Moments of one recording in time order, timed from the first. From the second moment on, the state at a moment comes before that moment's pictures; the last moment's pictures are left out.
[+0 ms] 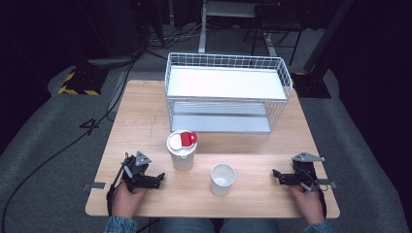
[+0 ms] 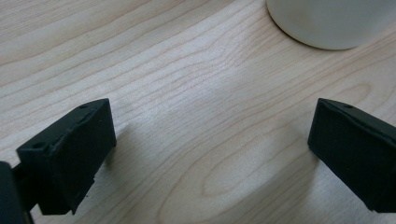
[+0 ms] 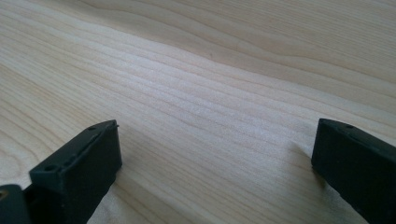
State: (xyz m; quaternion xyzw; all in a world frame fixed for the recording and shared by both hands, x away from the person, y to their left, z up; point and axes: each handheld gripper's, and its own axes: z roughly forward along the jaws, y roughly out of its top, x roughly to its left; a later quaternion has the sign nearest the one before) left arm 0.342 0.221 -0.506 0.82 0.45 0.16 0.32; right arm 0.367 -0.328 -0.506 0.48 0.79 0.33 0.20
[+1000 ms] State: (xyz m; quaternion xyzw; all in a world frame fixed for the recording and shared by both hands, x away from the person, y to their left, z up) left arm 0.345 0.218 -0.506 0.81 0.47 0.17 0.32; right arm 0.363 -0.334 -0.503 0.47 0.79 0.34 0.20
